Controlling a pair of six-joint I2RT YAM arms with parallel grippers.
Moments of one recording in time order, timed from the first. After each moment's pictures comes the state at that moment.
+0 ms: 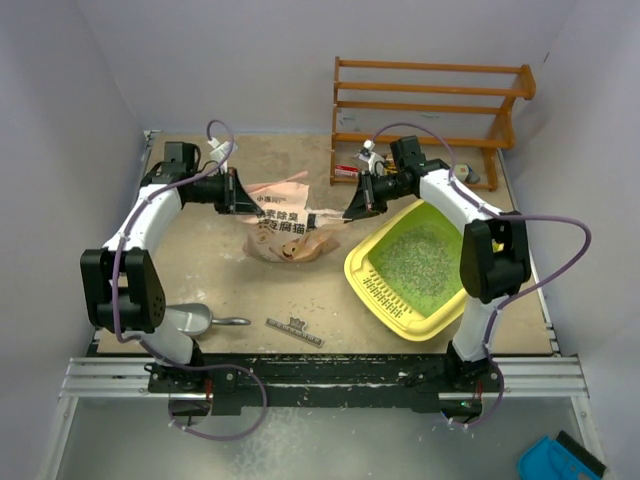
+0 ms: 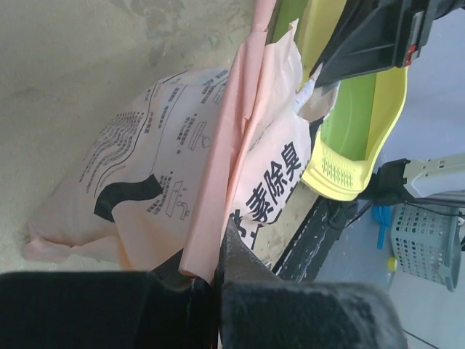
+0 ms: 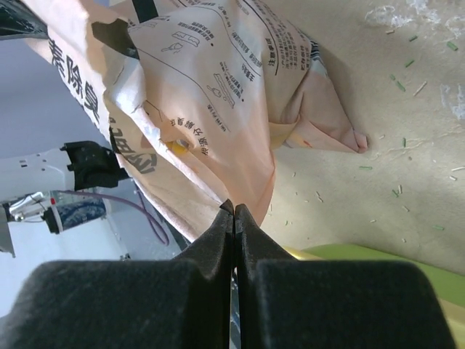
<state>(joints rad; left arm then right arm) 0.01 1.60 1.27 -0.60 0.96 -0.09 0.28 1.88 1.49 -0.64 -0.86 0.24</state>
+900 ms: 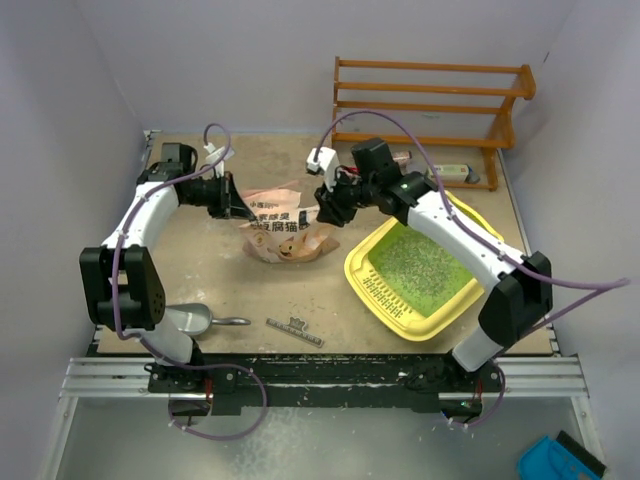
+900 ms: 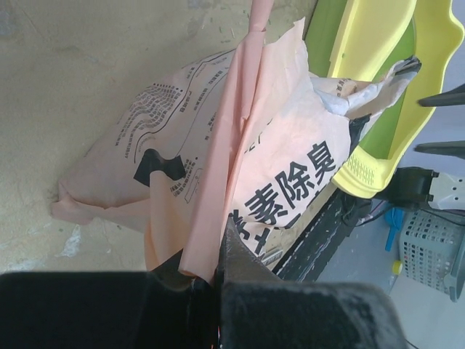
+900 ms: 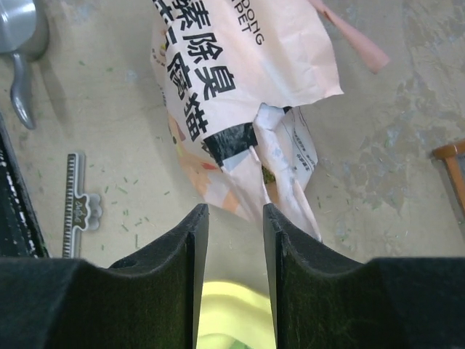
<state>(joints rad) 0.03 1.64 1.32 -0.75 0.89 -0.01 0.62 1.59 1.48 -0.56 -0.45 -0.33</state>
